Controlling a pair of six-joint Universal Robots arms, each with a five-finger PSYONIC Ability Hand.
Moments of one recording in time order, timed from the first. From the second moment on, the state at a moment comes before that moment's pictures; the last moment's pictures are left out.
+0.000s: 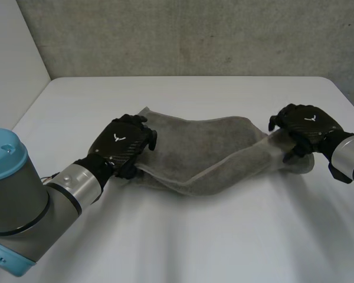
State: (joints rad) left arm 4.29 -1.81 -1.81 3.46 -1.23 3.35; right arm 1.62 -1.27 1.62 -0.04 1.05 2.74; left_hand 0.70 0.70 0.22 0.22 0.51; right_hand 0.47 0.50 0.18 0.23 0.27
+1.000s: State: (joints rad) left arm 4.39 -1.83 -1.93 3.29 -1.21 3.41; right arm 1.88 -1.00 1.52 0.19 1.03 2.71; left_hand 0.69 0.69 0.22 0.22 0.52; right_hand 0.31 0.31 0.18 0.23 0.15
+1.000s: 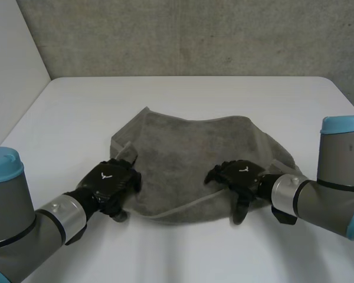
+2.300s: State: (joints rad) left arm 4.51 -1.83 -1.95 3.32 -1.19 3.45; right arm 1.62 -1.27 1.84 0.08 0.93 2.64; left_hand 1.31 1.28 0.22 0.22 1.16; right_hand 0.38 0.38 0.18 0.23 0.15
